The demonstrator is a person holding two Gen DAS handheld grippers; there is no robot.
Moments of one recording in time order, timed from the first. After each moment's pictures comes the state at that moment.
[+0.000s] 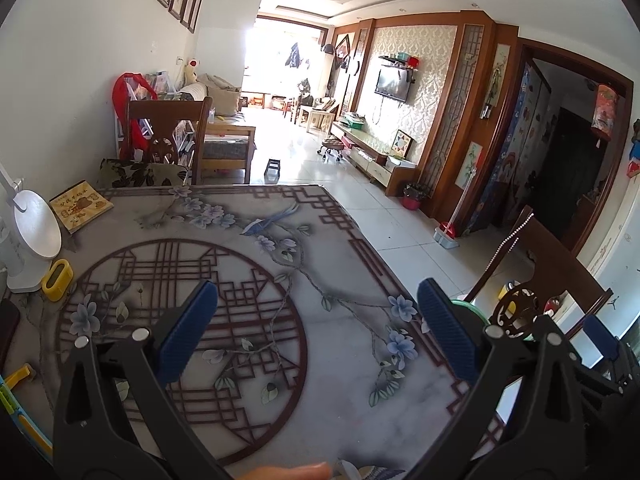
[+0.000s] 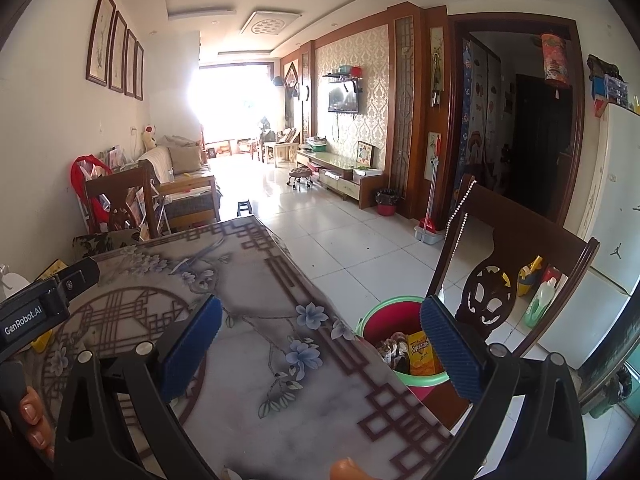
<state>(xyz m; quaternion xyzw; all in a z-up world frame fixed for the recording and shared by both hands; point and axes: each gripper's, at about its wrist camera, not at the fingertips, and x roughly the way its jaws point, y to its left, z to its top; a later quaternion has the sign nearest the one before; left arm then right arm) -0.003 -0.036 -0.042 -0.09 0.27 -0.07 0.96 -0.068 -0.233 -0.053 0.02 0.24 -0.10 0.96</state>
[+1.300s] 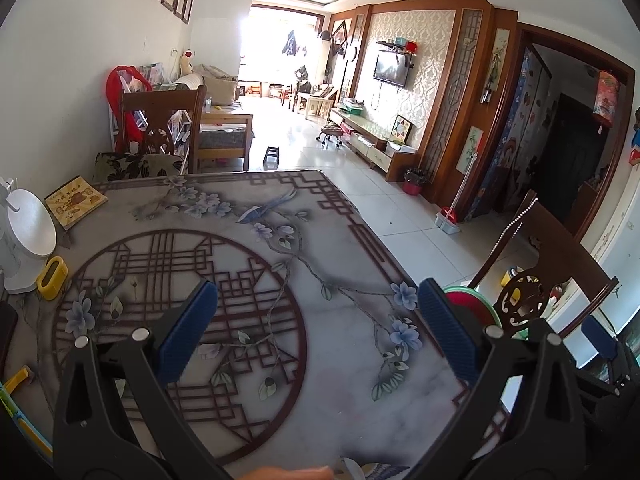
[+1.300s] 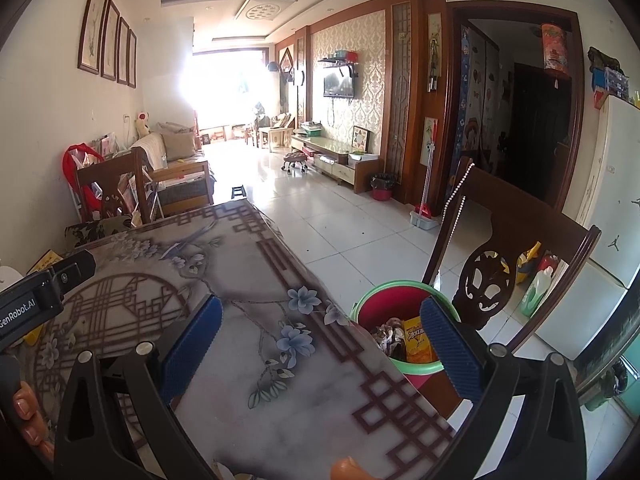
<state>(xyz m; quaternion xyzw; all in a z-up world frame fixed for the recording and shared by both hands) 0.010 -0.038 -0.055 -0.08 0.29 -0.07 0.95 -0.057 -0.247 -0.072 0.02 0.27 -0.10 0.96</state>
